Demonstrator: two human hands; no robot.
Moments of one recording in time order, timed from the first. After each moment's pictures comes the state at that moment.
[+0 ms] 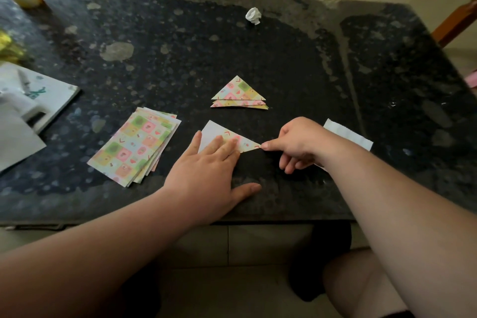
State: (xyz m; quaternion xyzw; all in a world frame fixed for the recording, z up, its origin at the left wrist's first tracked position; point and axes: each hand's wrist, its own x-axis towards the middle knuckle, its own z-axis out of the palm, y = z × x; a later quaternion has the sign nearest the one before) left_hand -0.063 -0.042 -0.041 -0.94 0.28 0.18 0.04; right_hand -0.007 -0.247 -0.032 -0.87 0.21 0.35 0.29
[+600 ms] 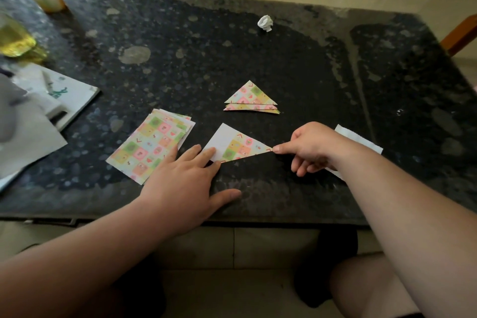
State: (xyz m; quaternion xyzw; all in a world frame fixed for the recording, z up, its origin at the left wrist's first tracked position) left_hand -0.075 0.007 -0.027 -0.95 0.22 0.20 0.04; right_hand -0.007 -0.247 -0.029 -0.86 0.23 0.35 0.30
